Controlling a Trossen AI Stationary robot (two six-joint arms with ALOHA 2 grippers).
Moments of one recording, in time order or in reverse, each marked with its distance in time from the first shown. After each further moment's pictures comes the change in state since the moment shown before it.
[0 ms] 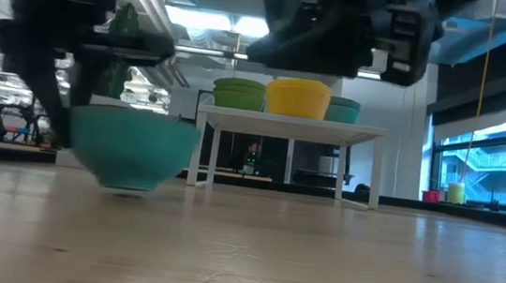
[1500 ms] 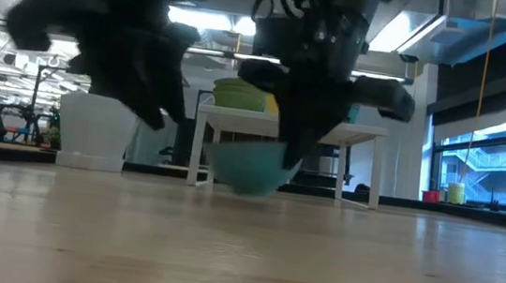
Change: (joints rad) left arm 0.057 -0.016 0.000 0.245 -0.191 -0.416; right arm 0.020 0.312 0.544 -1.004 0.394 0.034
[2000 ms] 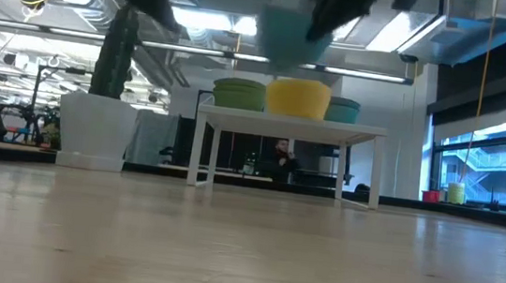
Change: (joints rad) left arm -0.005 -0.327 0.000 -0.264 -0.449 -0.341; right arm -0.118 -0.409 0.012 -0.096 0.090 0.018
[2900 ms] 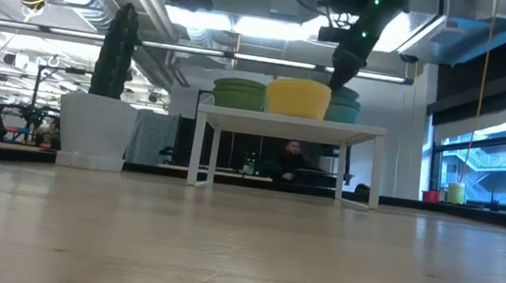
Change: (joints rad) left arm 0.211 -0.101 0.000 0.268 -0.170 0.008; right arm -0.695 -0.005 0.002 0.057 -0.069 0.129
